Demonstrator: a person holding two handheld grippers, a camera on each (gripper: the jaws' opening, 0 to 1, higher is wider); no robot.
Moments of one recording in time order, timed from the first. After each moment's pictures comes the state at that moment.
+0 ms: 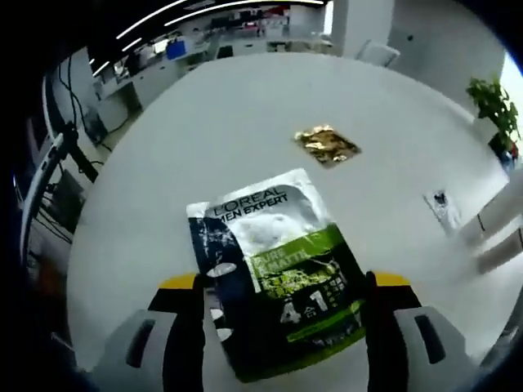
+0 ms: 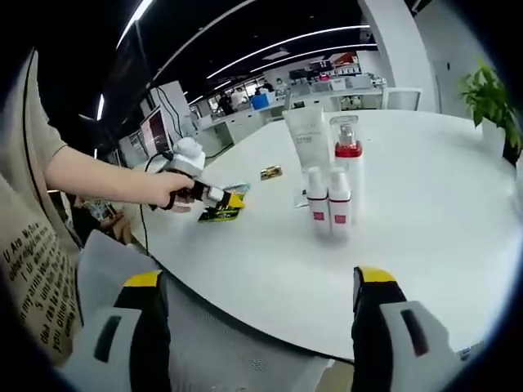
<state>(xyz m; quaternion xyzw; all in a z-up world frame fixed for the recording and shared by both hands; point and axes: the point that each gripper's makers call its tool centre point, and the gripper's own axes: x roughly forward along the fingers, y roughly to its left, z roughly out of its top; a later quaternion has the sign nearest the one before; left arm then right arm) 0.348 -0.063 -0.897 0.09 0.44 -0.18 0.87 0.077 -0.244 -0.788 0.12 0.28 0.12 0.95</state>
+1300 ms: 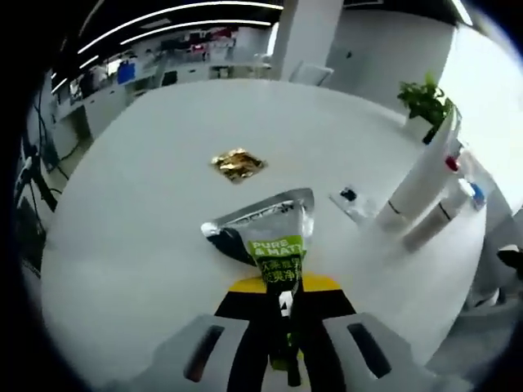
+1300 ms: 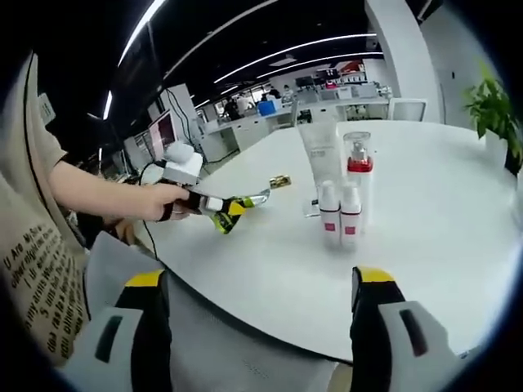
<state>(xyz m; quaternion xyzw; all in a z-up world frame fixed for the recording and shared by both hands) 0.289 -0.113 -0.858 0.04 0.40 -0.35 0.85 0.073 -0.231 -0.768 0.10 0.25 0.13 0.95</state>
